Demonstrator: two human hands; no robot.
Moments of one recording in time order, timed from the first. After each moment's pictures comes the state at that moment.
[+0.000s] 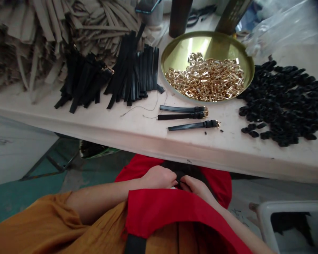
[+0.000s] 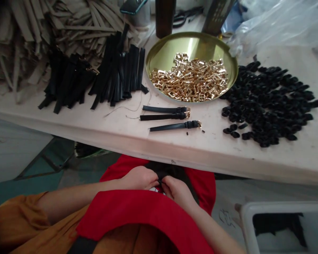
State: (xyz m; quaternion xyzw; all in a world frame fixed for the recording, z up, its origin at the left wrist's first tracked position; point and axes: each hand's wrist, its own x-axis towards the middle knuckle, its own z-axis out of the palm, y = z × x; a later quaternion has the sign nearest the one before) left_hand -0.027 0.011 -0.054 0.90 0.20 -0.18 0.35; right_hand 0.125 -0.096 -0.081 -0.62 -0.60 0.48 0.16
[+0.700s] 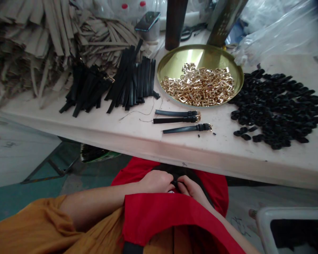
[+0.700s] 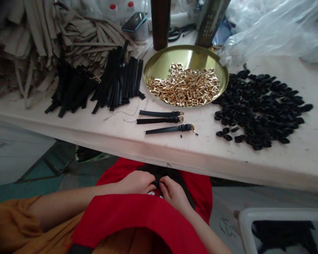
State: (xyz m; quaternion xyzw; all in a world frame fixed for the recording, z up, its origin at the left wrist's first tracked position) left_hand -0.014 0.005 -0.043 0.88 0.25 -0.23 0.34; right_hand 0.128 -0.100 -0.087 -0.64 -0.56 0.47 0.22
